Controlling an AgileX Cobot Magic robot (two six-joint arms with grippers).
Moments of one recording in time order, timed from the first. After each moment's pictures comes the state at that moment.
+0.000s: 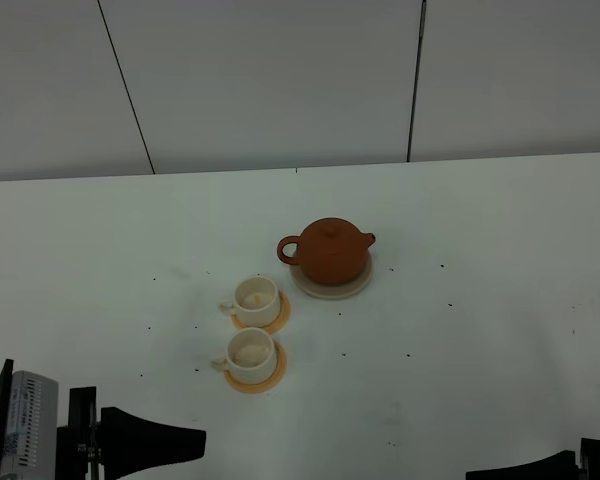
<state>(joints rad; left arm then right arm) 0.01 1.12 -0.29 -1.43 1.05 1.98 0.19 0.98 -0.12 1.77 1.05 -2.03</state>
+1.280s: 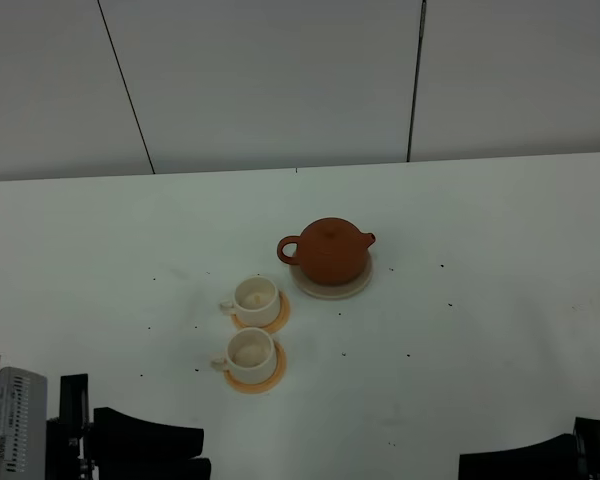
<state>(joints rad) 0.01 1.05 -0.32 -1.43 1.04 1.97 0.19 0.98 -0.18 1.81 1.14 -2.00</state>
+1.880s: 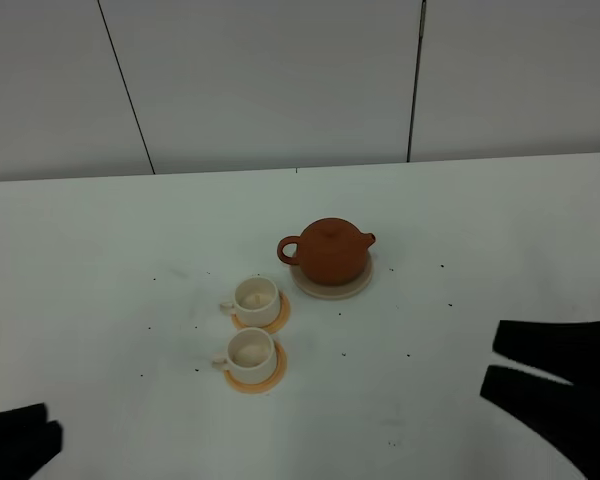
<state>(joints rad) 0.01 0.43 -0.57 -0.82 0.84 0.96 0.19 0.78 -0.42 1.81 0.95 -1.85</state>
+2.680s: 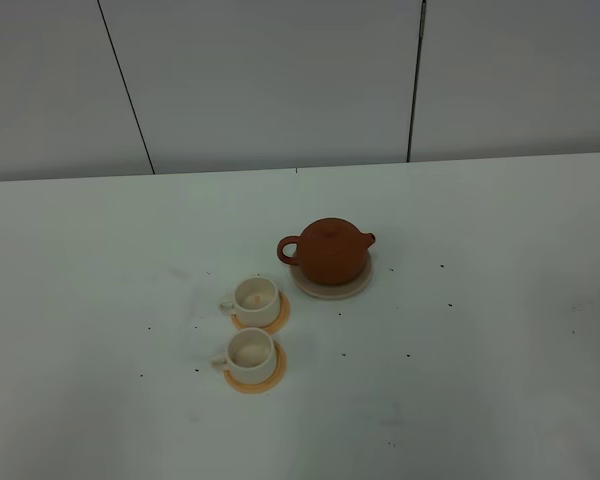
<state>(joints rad) 0.01 0.05 -0.61 -0.19 1.05 0.22 0.19 0.32 -0.42 0.96 0.37 -0.90</state>
